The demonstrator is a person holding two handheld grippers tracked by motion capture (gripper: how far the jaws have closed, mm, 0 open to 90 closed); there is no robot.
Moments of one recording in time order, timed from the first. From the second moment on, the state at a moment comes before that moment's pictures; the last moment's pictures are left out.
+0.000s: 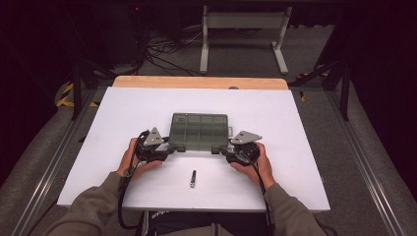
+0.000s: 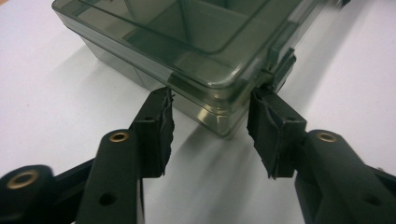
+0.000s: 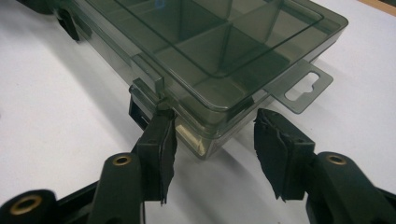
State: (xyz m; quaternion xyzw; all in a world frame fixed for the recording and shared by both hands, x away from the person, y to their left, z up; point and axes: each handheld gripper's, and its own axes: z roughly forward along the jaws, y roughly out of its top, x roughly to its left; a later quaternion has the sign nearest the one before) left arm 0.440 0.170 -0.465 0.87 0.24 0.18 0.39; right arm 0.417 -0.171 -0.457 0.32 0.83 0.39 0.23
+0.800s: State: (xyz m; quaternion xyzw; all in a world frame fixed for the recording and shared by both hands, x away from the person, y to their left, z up) left arm 0.428 0.182 -0.452 0.86 0.23 0.19 0.41; right arm 0.407 -0.177 -0.449 0.31 0.83 0.41 0.23
